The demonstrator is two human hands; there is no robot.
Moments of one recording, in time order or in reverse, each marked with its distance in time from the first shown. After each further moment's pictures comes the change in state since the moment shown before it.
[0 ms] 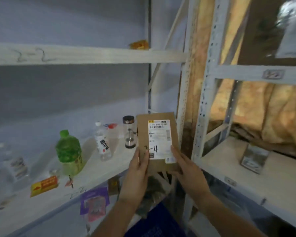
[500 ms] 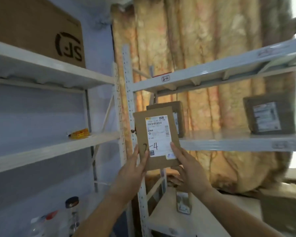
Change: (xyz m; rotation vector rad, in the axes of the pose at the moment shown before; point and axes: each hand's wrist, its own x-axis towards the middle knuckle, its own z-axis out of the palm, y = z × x) left_hand 0.073 0.236 -0.139 0.083 0.247 0.850; right_hand -0.065 -0.039 -0.304 -0.327 0.567 -0.025
